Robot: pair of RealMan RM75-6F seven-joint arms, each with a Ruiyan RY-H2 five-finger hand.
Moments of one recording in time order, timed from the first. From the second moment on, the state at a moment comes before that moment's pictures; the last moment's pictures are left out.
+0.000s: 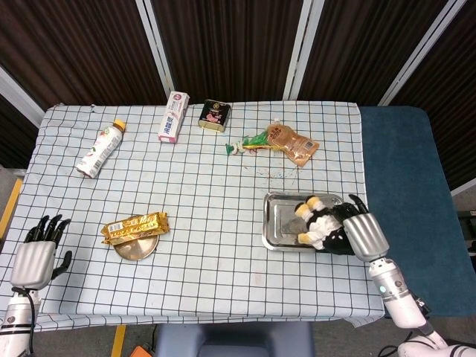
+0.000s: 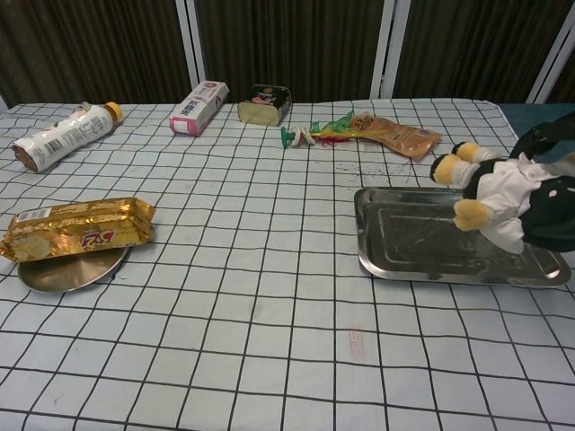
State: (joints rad) left arm -0.18 -1.28 -0.06 -1.48 1.37 1.39 0.26; right arm 0.40 -1.36 0.02 -1.47 -1.47 1.33 -0.11
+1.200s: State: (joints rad) left arm -0.18 -1.28 -0.06 -1.52 1.39 1.40 0.29; right arm 0.13 -1.24 0.05 -1.62 -1.40 1.61 -0.21
